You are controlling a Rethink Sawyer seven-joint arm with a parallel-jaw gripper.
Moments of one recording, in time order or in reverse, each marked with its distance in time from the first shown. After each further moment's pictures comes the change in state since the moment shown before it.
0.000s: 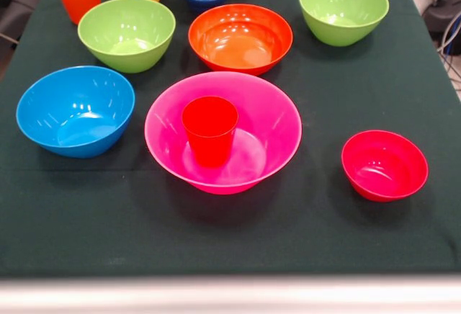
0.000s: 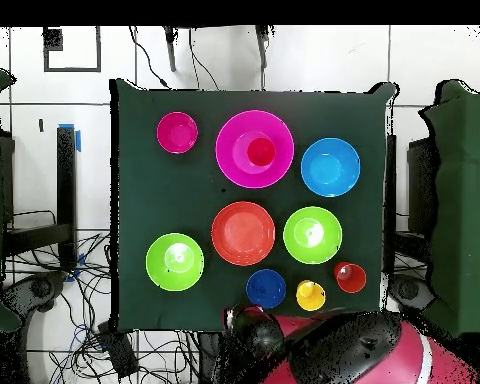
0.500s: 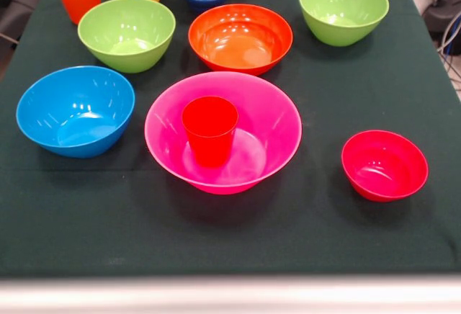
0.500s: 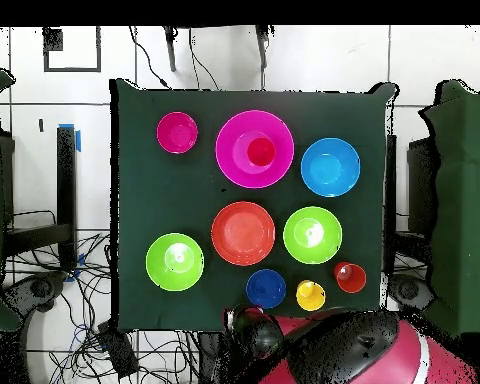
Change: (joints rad) arm 0.005 0.006 -0.010 0.000 0.000 0.000 0.000
